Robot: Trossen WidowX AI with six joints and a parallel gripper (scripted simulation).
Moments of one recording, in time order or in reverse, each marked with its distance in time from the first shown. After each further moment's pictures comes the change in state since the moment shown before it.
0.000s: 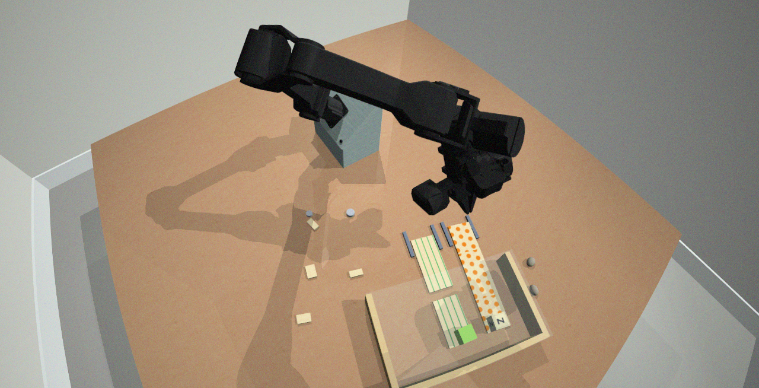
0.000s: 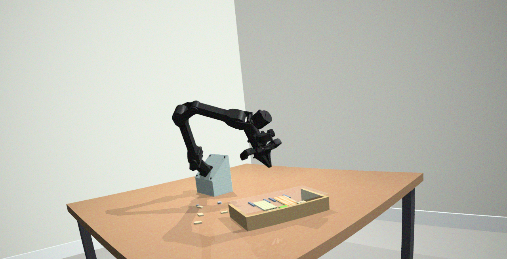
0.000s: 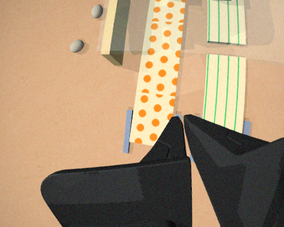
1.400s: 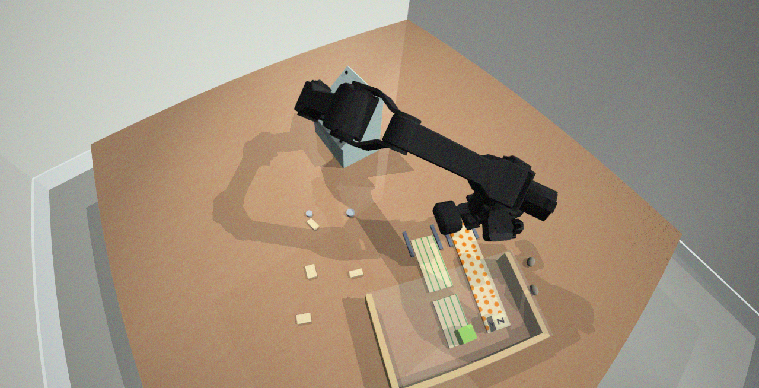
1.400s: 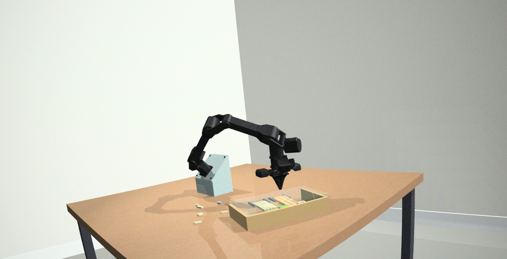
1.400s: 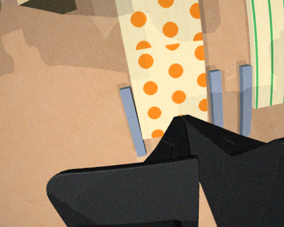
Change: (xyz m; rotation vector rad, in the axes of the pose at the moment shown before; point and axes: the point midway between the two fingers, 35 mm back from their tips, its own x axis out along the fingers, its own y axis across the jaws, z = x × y) arm 0.102 0.029 -0.030 0.266 0.439 -0.180
